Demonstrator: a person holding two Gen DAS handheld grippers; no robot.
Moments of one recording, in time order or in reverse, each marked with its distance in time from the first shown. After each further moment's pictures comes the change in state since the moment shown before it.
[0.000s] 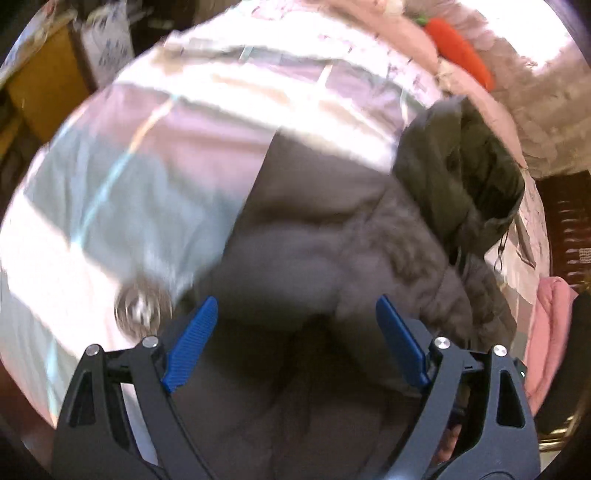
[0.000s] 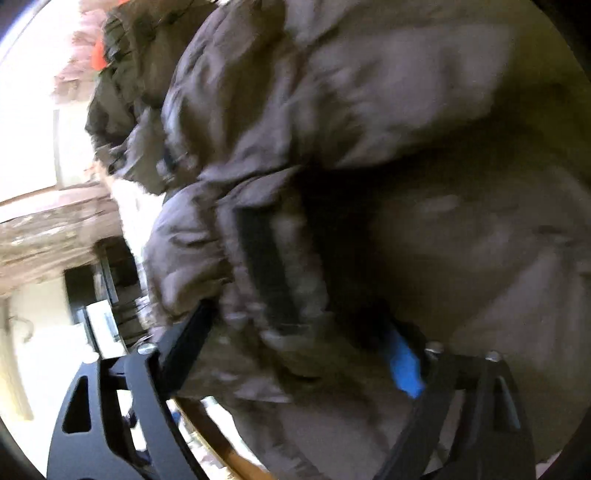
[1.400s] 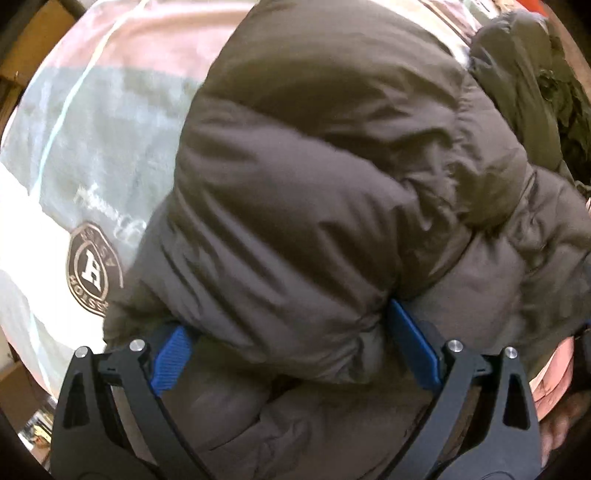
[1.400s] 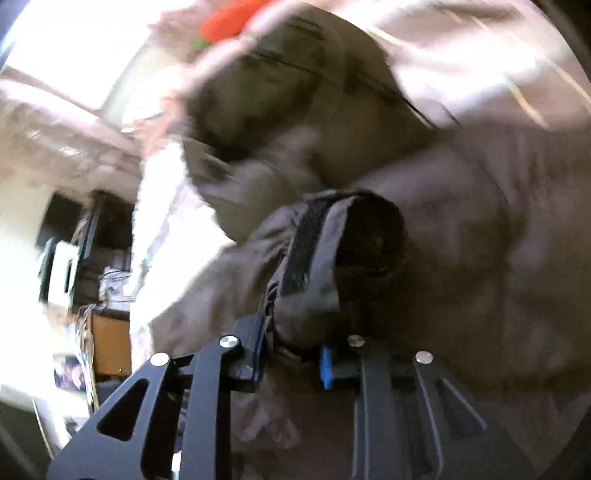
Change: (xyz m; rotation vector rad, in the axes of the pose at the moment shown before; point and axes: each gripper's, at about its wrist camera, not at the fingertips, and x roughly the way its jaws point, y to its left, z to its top) left arm 0.139 -0.031 -0.006 -0.058 0.347 0.164; right arm -0.018 0.144 0.033 -0.524 -0.262 -0.046
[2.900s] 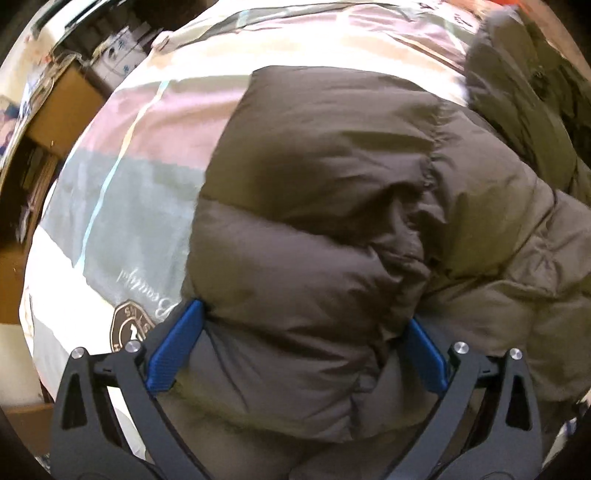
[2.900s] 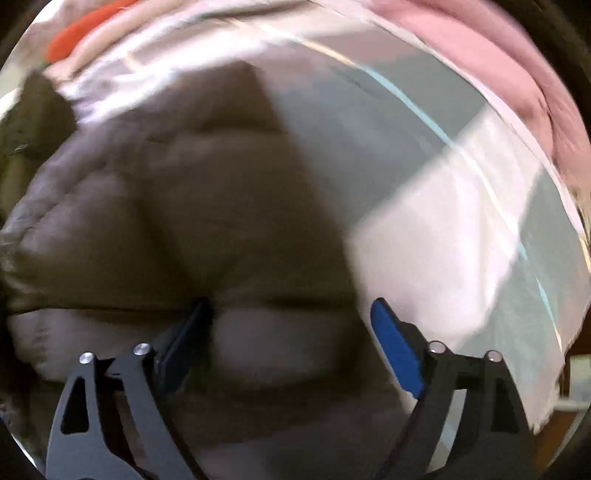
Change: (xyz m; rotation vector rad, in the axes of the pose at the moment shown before) left arm -0.021 -0.030 0.014 0.103 -0.291 0.197; right arm -0.113 -0.281 -0.044 0.286 0.042 -0.603
